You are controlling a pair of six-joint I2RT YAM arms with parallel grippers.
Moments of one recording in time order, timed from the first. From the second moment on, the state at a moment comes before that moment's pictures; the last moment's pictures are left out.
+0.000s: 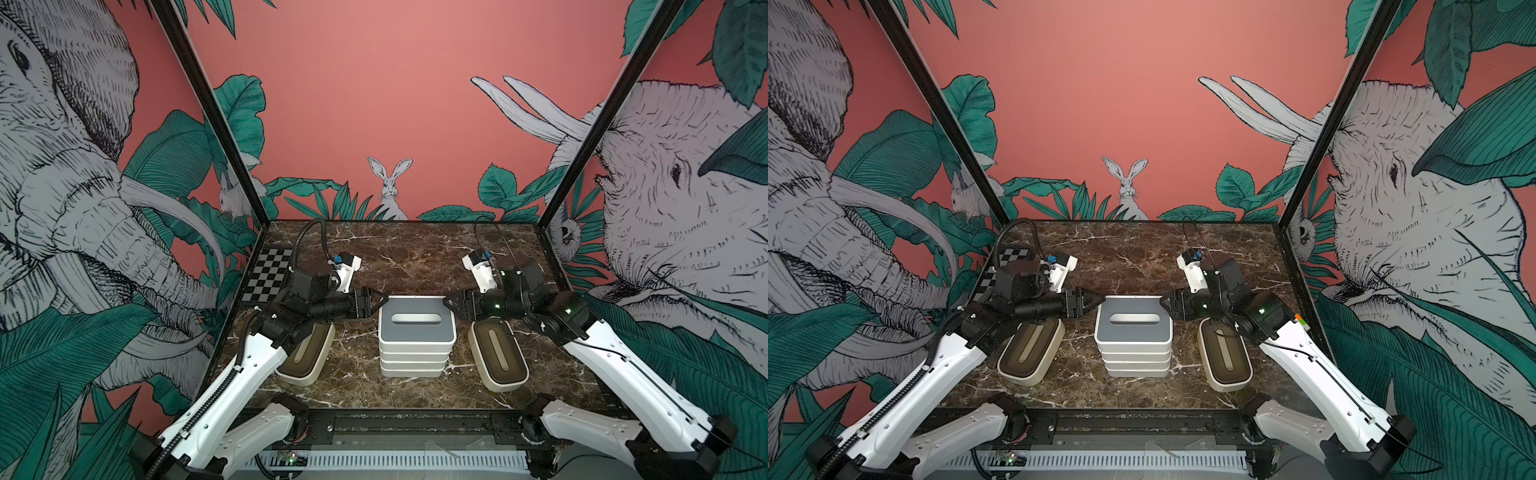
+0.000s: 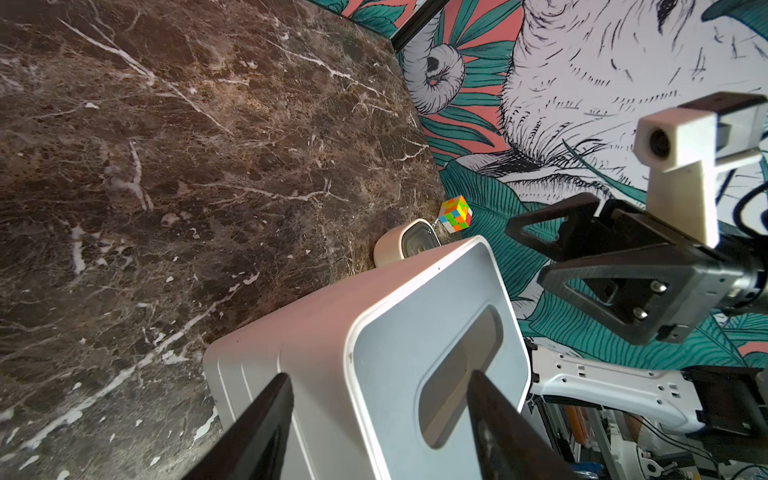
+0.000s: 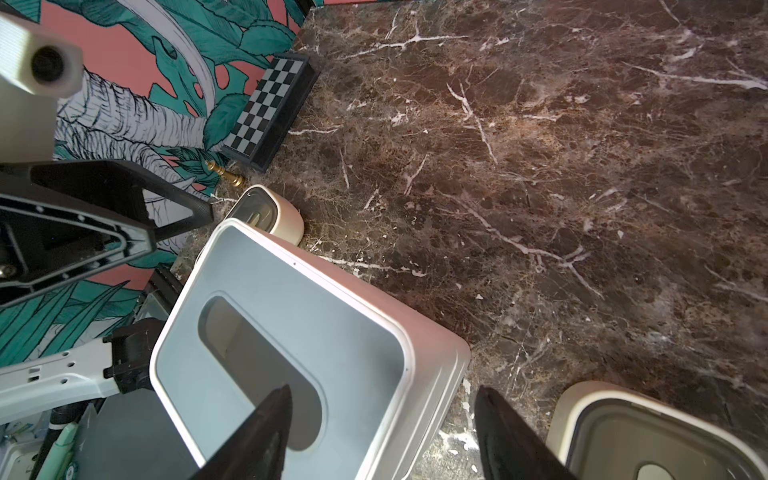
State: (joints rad) left arm -0.52 0.95 0.96 -0.57 0.53 -0.58; right arm 0.64 1.03 1.19 -0.85 -0.23 0.37
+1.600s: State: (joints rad) left arm -0.39 1.31 0.91 -1.11 -0.08 -0.33; right arm 0.46 1.01 1.22 -0.83 -0.30 0.23
